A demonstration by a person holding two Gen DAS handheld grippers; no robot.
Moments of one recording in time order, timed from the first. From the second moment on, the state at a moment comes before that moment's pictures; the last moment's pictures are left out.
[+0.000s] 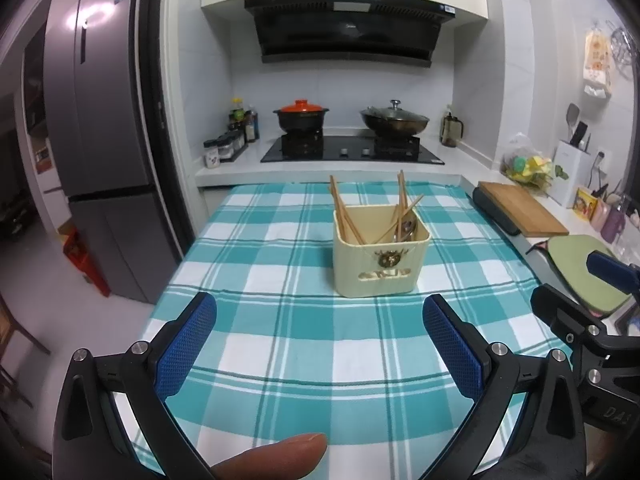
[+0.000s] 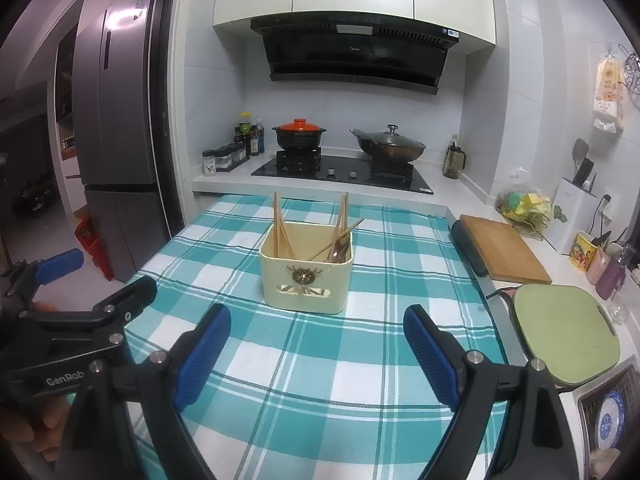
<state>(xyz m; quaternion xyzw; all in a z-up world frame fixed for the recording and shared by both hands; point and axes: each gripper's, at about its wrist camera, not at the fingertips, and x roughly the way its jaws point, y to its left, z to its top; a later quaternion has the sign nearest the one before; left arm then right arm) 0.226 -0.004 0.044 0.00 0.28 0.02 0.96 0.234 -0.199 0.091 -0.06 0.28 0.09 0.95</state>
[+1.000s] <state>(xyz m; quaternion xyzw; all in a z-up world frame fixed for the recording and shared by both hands) 0.233 -0.004 0.037 0.00 0.29 0.03 0.96 0.234 -0.198 0.091 -0.07 0.28 0.09 0.95</state>
